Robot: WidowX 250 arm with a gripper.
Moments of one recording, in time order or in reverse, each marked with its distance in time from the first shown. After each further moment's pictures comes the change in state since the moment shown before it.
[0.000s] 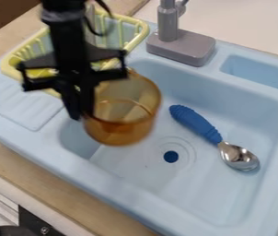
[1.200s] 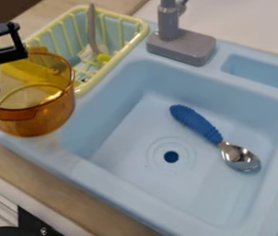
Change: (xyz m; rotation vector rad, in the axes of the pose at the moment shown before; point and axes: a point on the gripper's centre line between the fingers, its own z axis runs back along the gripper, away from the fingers) arm -0.003 0.083 0.032 -0.025 -0.039 0.084
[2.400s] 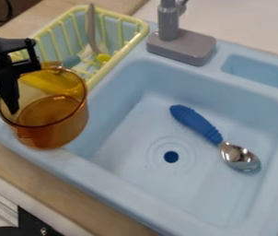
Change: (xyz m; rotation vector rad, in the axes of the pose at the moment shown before) arm 0.013 -0.004 -0.019 0.043 -0.003 0.024
